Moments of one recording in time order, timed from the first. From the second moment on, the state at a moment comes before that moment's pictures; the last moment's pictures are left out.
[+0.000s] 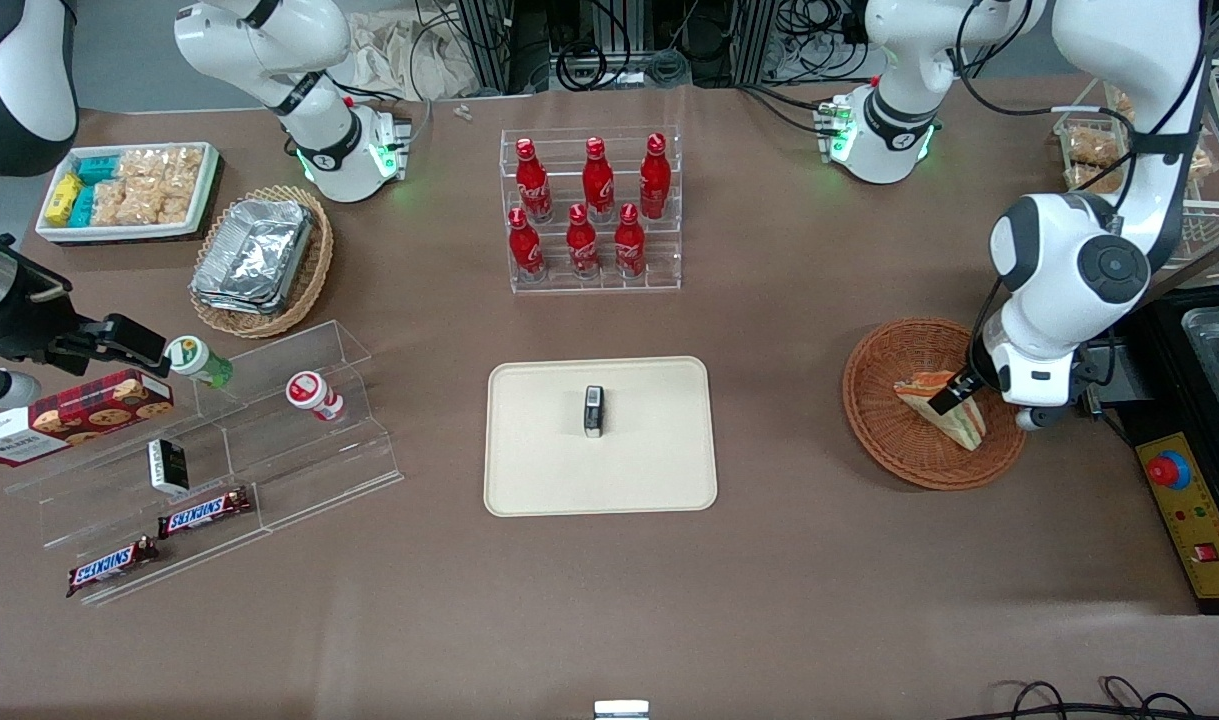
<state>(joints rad) 0.06 0.17 -0.09 -2.27 0.01 2.47 -0.74</state>
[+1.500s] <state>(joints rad) 0.06 0.22 -0.09 -2.16 0.02 2.38 -0.93</state>
